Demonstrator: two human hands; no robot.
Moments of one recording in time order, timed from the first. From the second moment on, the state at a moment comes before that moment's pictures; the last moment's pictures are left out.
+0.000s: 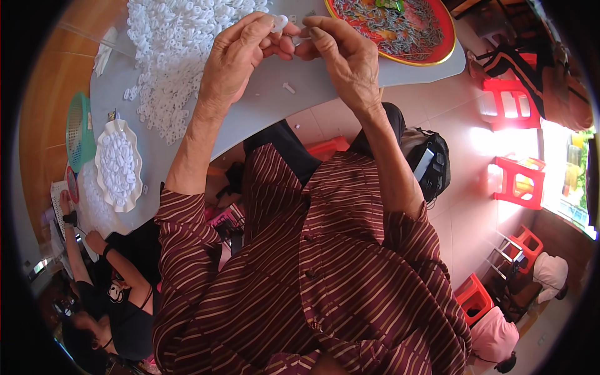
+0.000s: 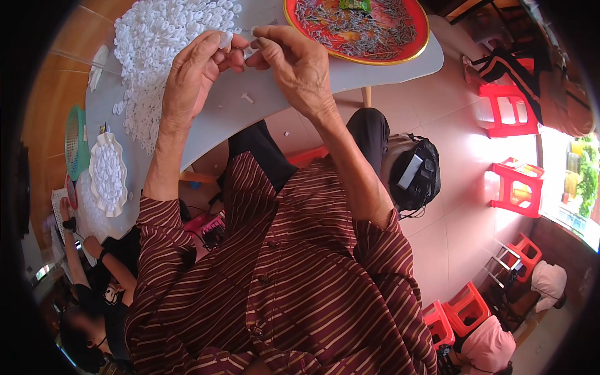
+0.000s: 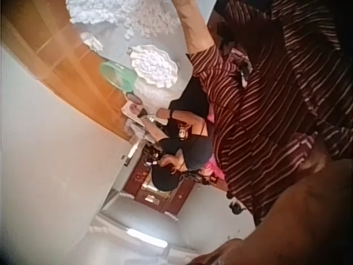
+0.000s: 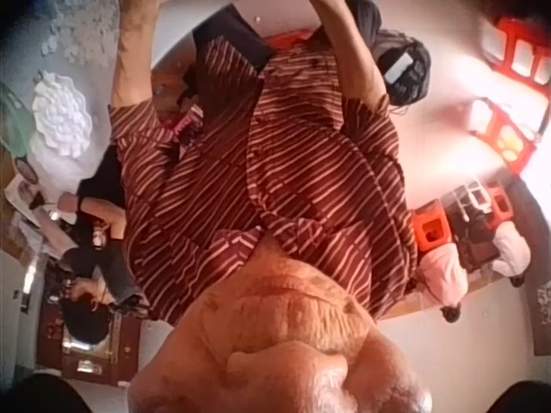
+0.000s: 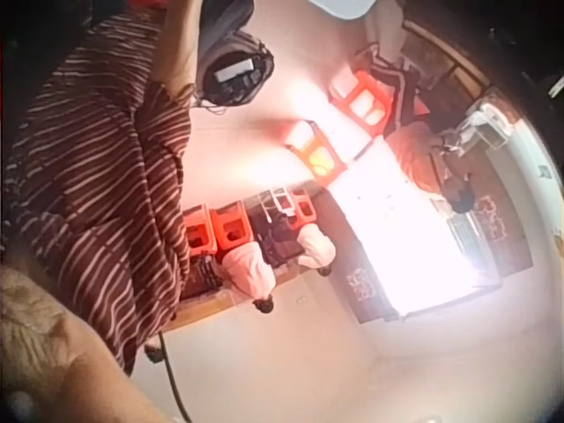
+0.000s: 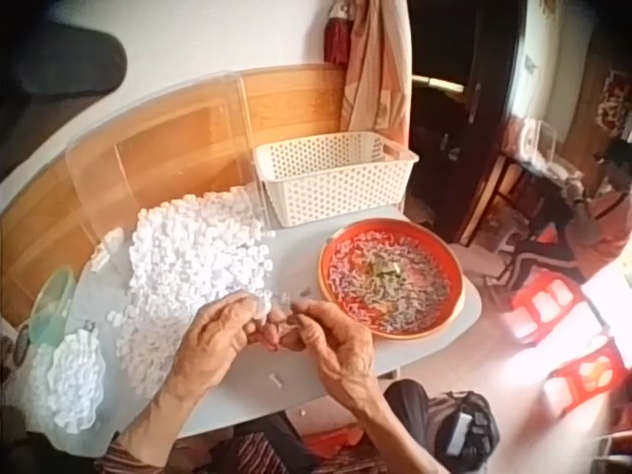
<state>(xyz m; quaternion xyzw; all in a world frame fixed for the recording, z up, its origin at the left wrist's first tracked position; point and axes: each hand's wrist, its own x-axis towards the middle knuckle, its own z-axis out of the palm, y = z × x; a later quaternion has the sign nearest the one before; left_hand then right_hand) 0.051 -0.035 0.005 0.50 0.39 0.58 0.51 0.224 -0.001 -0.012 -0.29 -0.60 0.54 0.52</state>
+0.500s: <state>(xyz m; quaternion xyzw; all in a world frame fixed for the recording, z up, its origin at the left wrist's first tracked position) 0.054 -0.039 0.005 0.56 0.35 0.56 0.50 0.232 0.013 -0.020 -0.20 -0.61 0.62 0.44</state>
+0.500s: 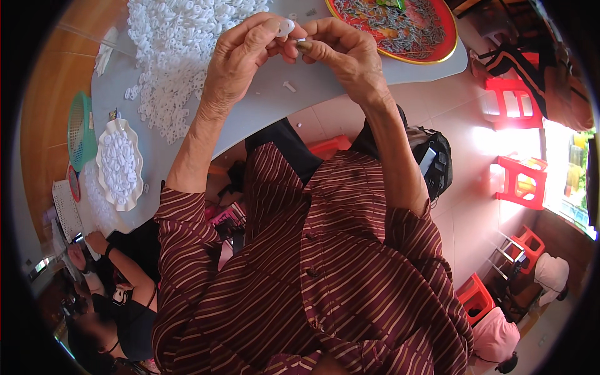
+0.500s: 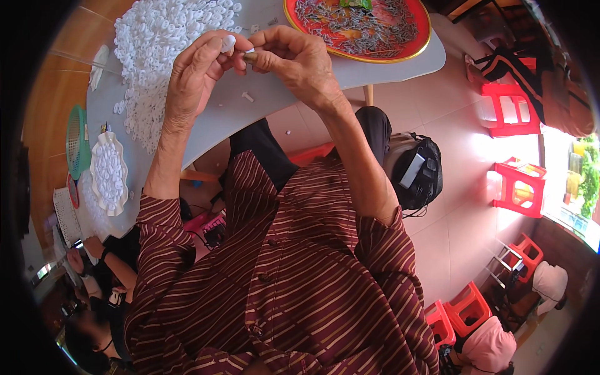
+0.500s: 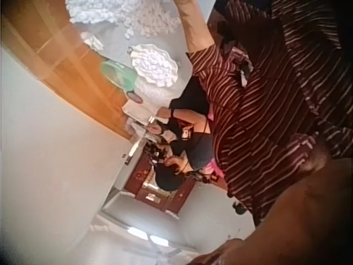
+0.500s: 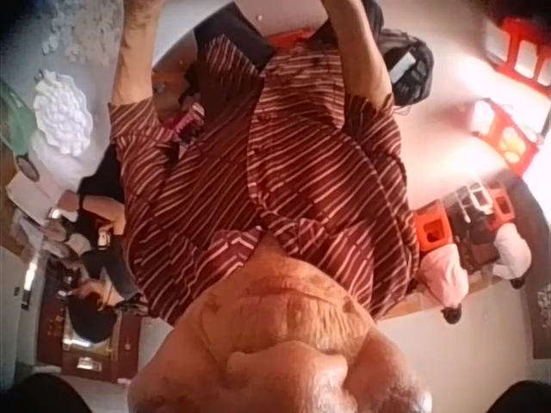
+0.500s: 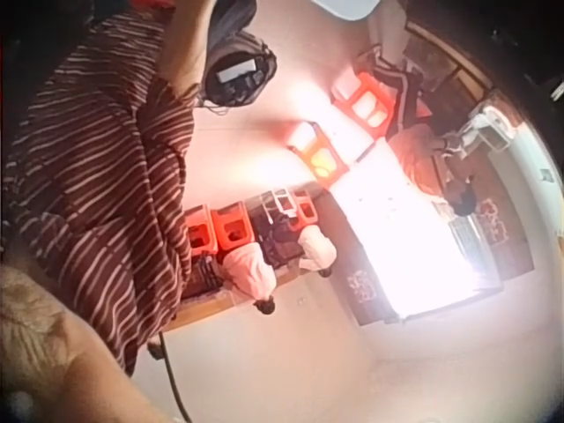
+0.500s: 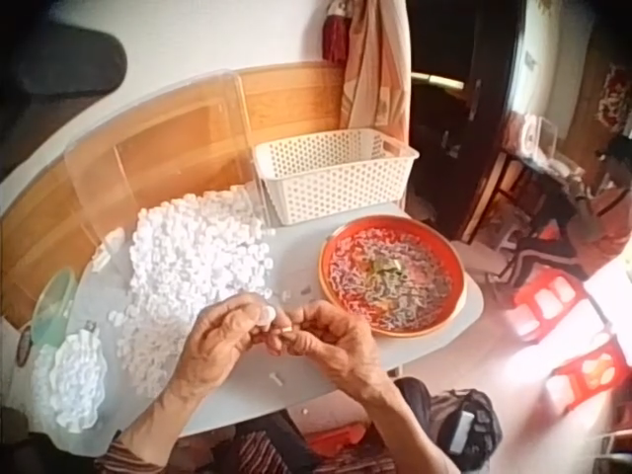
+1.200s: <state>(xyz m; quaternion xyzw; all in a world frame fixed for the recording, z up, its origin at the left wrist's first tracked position) 0.068 -0.039 -0.014 0.51 0.49 0.59 0.39 0.228 0.005 -0.018 -0.23 -0.58 0.62 0.48</state>
